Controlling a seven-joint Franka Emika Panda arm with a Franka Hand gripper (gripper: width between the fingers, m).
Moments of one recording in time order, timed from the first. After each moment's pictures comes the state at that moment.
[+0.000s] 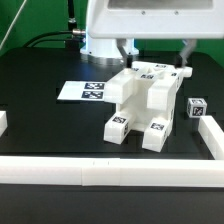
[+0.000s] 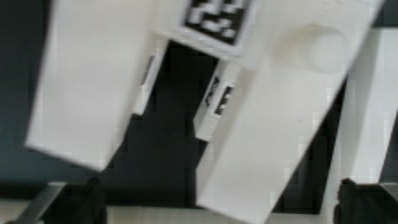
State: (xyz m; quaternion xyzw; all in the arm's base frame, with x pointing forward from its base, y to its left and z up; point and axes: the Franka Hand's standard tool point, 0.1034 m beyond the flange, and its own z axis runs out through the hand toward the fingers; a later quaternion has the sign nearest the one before) arm 0.561 0.031 0.135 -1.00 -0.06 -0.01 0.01
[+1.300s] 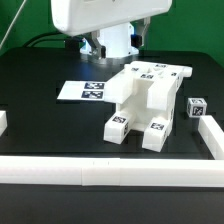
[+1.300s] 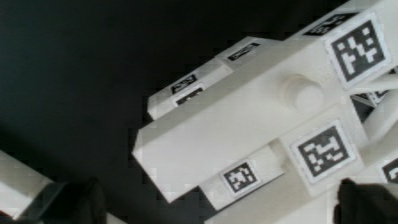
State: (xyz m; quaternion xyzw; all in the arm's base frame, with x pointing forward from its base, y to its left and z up) arm 0.534 -0.014 0.144 -0.94 -0.34 0.03 0.04
